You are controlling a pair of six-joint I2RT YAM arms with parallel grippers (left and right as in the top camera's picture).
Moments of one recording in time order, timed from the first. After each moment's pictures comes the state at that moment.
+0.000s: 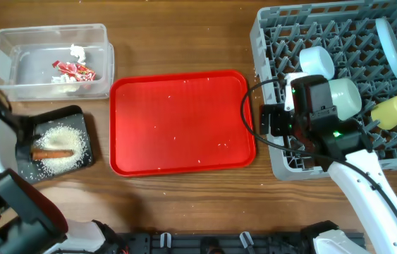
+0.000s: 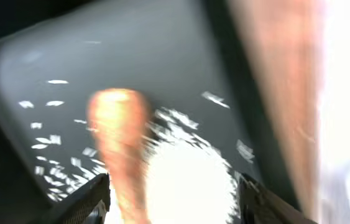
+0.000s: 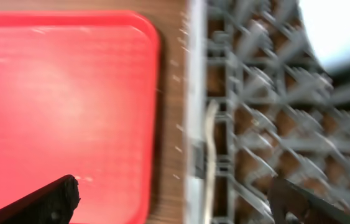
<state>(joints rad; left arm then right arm) 0.60 1.64 1.10 -0.72 -0.12 -0.83 0.29 1.21 0.99 -0.72 0.02 0.15</state>
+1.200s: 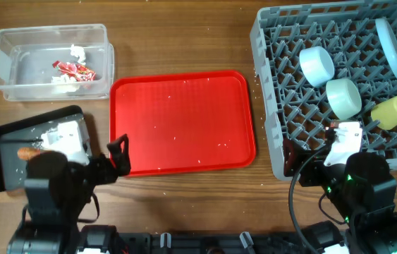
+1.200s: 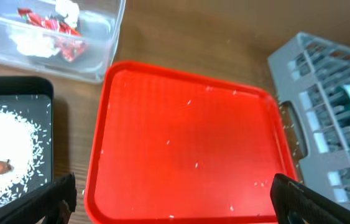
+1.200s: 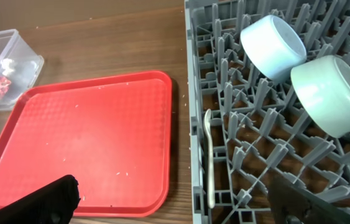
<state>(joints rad) -0.04 0.54 0.84 -0.91 0.12 -0.33 0.29 0.55 0.85 -0.88 0.05 0.27</state>
